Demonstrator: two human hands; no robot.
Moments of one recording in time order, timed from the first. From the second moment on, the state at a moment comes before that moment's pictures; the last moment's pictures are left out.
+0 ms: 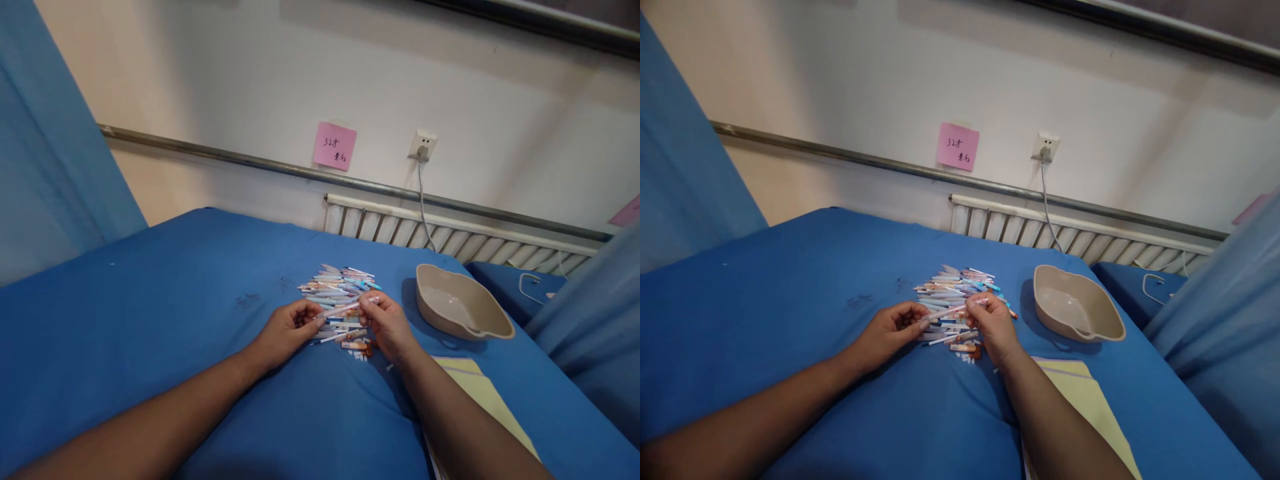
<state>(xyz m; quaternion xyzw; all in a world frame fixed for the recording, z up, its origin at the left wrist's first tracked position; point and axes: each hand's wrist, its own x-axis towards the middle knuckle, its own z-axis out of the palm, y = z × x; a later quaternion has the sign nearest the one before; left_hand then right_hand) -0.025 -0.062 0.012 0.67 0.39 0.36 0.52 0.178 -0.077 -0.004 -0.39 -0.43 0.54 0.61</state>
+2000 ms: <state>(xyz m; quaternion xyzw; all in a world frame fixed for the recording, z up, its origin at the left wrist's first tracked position) -0.030 -0.040 0.003 0.68 0.43 0.41 0.42 0.308 -0.068 0.068 -0.76 -0.60 -0.03 0.26</state>
